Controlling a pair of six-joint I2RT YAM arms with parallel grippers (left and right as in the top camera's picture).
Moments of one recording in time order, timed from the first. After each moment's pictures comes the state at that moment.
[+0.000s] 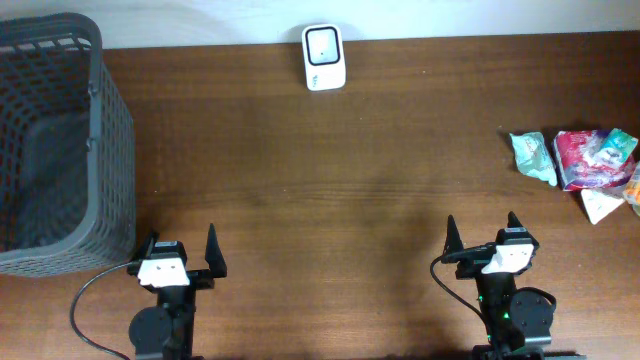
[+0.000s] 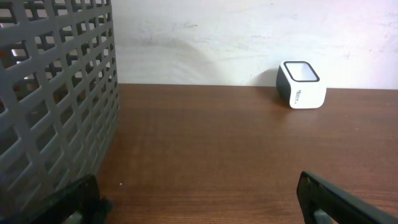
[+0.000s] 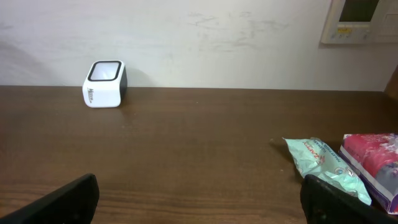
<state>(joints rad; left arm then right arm) 0.05 0.01 0.02 -0.09 0.01 -0.02 0.01 0.01 0.01 -0.08 -0.01 0.00</state>
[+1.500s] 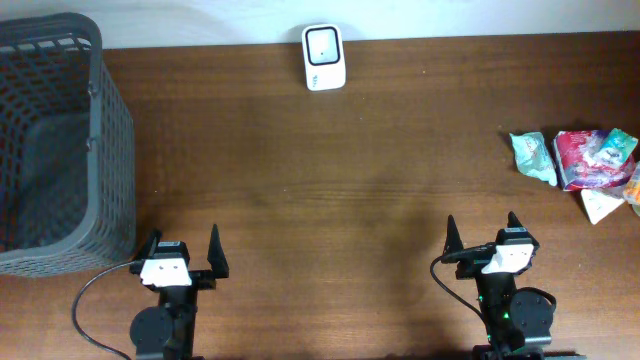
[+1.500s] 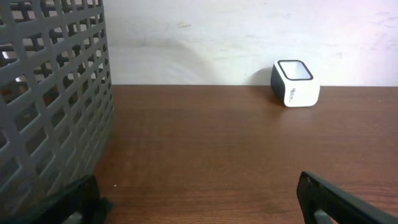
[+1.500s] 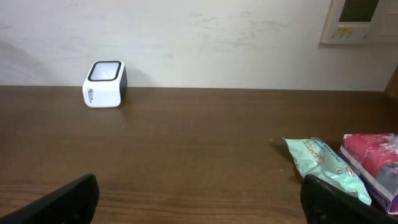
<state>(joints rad) 0.03 0.01 0.02 -0.09 0.02 -0.01 0.01 0.01 0.01 -0.08 -0.01 0.00</state>
